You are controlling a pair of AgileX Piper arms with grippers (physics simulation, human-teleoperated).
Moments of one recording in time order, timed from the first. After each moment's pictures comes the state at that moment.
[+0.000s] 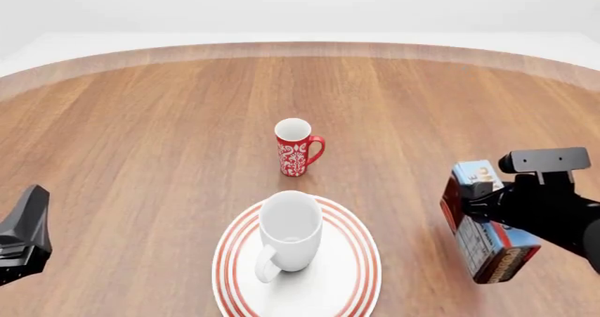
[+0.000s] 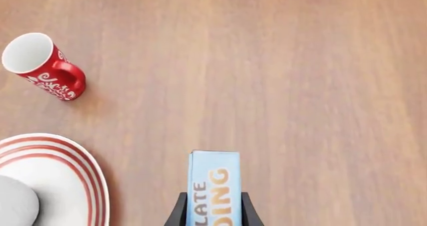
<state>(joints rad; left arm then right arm) 0.10 0.22 0.00 -0.27 -0.15 0.07 1.08 -0.42 0.06 0.00</state>
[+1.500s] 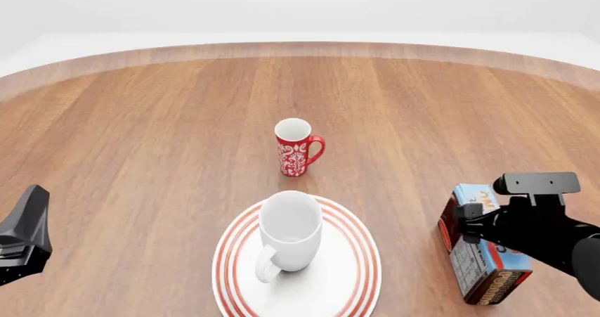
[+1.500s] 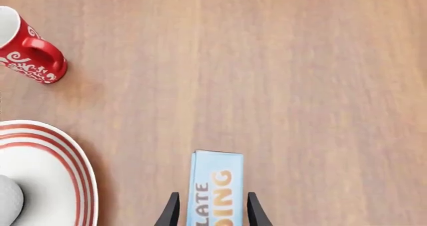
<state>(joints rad) 0.10 0.22 0.00 -0.27 -0.15 0.06 1.14 -0.33 -0.01 0.03</state>
